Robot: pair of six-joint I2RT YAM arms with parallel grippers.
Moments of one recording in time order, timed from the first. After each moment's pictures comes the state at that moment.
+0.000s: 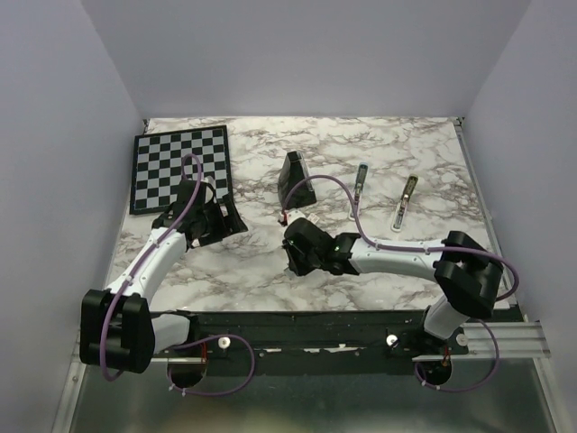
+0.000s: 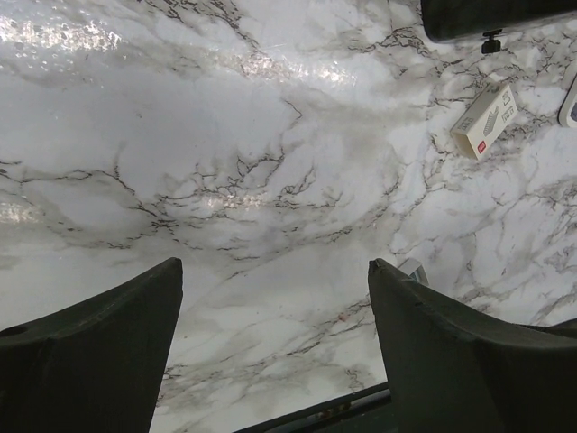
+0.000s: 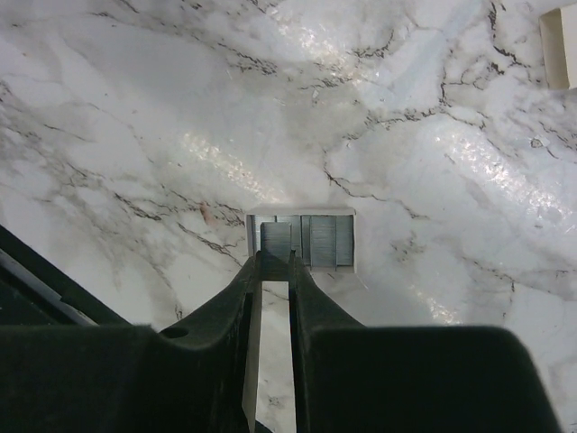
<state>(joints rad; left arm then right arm) -0.17 1.20 0.76 -0.46 0.26 -0.52 1.07 1.63 0.98 -0.22 0.13 0.43</state>
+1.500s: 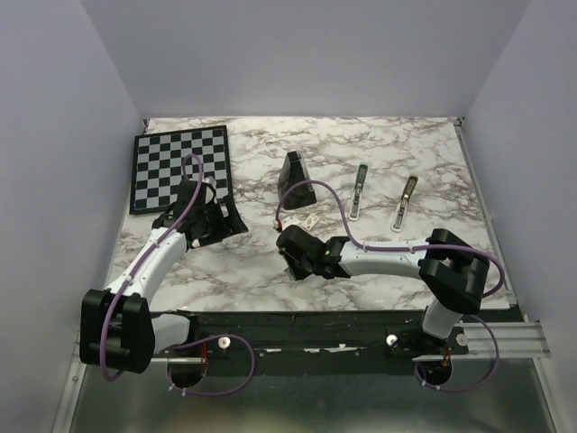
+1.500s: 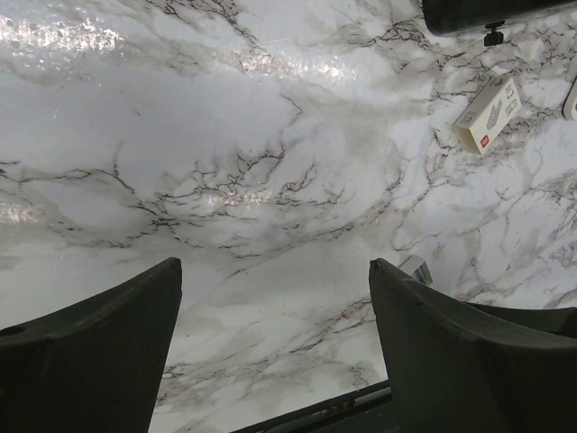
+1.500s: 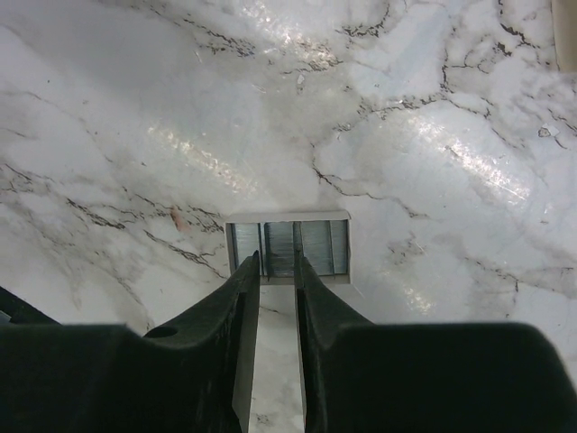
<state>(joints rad) -0.17 1.20 0.76 -0.47 0.27 -0.51 1.11 1.71 1.00 -0.26 0.22 0.43</state>
